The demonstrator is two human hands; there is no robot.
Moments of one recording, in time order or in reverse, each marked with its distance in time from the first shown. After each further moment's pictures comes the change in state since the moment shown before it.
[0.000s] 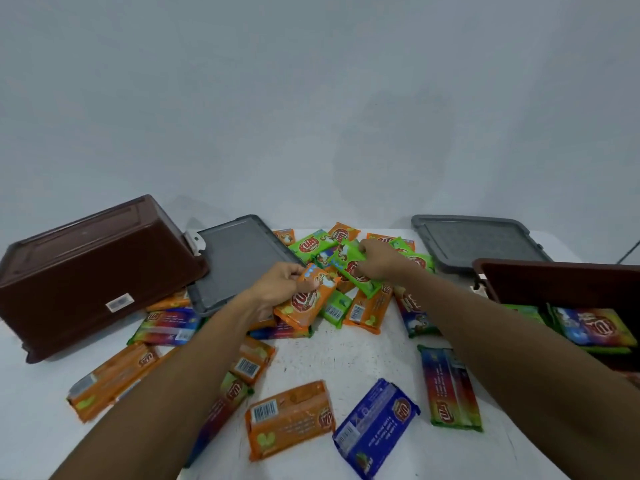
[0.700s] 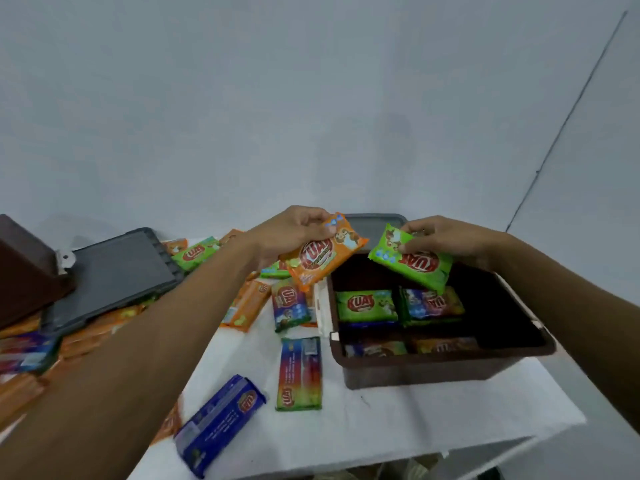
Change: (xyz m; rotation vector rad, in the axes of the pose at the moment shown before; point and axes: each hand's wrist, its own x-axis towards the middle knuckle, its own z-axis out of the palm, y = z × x) left_hand 0.010 0.153 0.213 0.151 -0.286 0.299; right_hand -0.163 0.228 -0.191 0.507 -0.069 0.037
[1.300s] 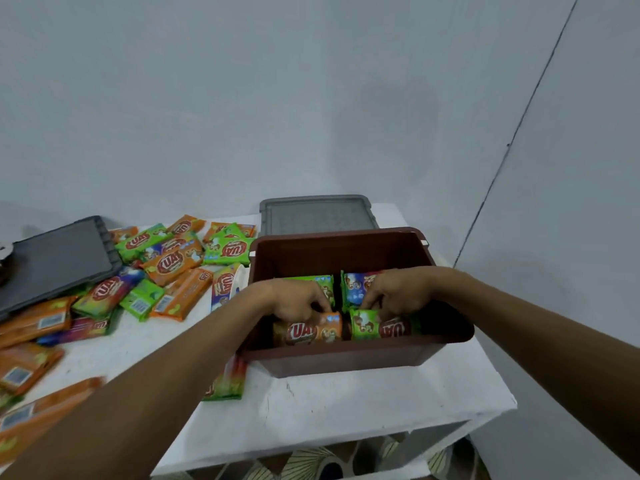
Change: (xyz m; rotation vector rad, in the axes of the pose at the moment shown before) left_hand 0.047 -0.052 0.138 0.886 -0.495 -0.197; right_hand -0.015 0.084 -0.003 -0.840 -0.557 -0.096
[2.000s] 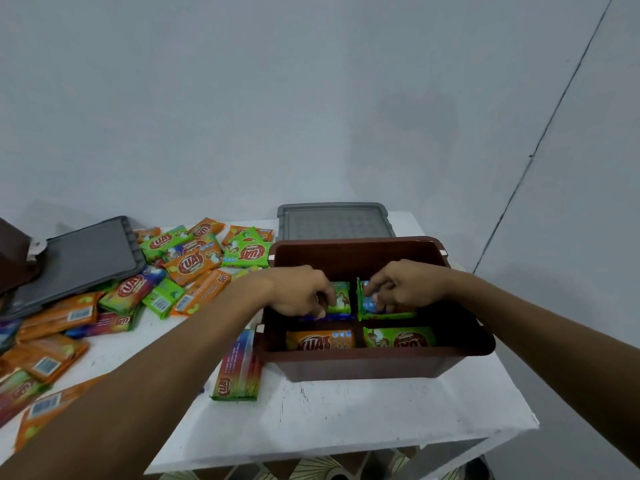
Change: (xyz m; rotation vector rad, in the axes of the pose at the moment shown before) left_hand -0.034 0.002 -0.025 0.129 0.107 0.017; right_hand 0.011 0.005 -0.007 0.285 0.239 -0.020
